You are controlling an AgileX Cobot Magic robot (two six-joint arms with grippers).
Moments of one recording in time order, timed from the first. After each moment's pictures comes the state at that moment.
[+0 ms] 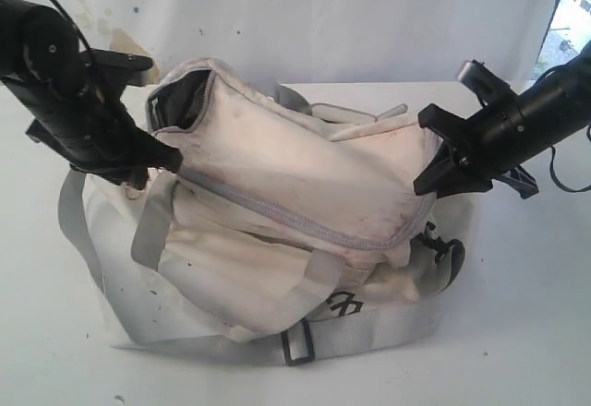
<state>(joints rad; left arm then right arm) -0.35 1.79 -1.27 0.06 0.76 -0.08 -0.01 1.90 -1.26 0.77 1.05 -0.41</state>
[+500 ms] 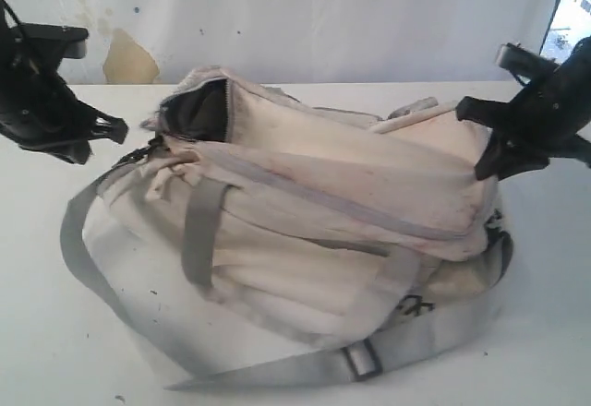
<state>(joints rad) -0.22 1.71 -1.27 0.05 0.78 -0.02 -0.05 1.90 -1.41 0.37 0.99 -0.14</state>
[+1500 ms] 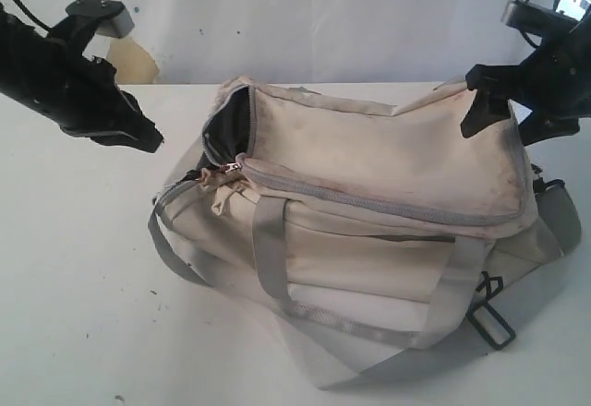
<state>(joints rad) -0.21 1.70 -1.27 -0.61 0.83 0.83 -0.06 1.86 -1.49 0.44 1.01 -0.30</state>
